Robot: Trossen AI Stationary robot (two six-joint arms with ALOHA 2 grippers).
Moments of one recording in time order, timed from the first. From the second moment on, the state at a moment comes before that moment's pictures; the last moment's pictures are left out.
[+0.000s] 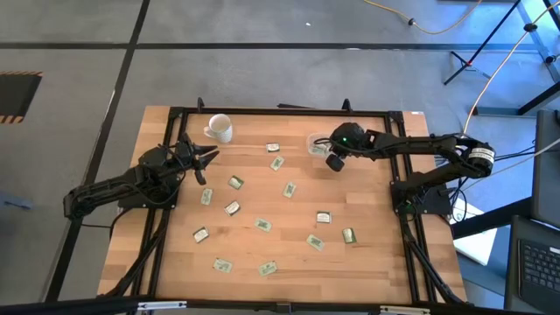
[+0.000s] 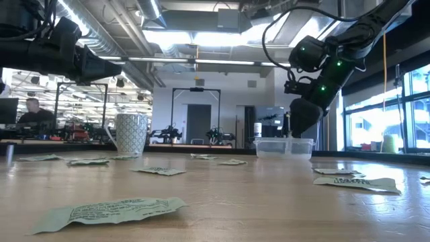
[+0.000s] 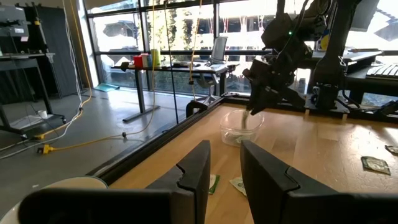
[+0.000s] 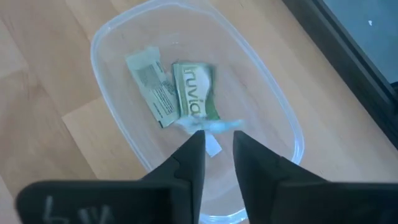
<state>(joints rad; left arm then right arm) 0.38 0.01 0.01 0.03 -0.10 0.00 -0.48 1.38 0.63 -0.17 0.24 -0.01</state>
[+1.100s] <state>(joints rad) 0.38 0.01 0.01 0.03 -0.10 0.00 0.17 1.38 0.75 -0.32 0.01 -0.05</state>
